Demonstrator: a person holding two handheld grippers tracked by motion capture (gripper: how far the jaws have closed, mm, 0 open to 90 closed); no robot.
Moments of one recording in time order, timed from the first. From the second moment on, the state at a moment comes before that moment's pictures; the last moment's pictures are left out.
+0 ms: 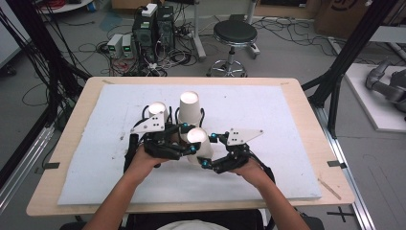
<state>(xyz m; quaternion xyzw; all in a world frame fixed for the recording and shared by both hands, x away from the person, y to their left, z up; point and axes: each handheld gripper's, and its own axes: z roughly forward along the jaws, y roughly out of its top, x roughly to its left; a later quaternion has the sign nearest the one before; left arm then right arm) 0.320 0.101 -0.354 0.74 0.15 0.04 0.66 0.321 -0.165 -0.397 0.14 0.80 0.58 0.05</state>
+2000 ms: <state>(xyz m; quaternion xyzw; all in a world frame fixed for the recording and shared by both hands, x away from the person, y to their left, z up) 0.328 0.095 -0.354 0.75 0.14 0.00 0.65 0.320 -0.169 -0.394 0.11 0.82 0.57 0.06</state>
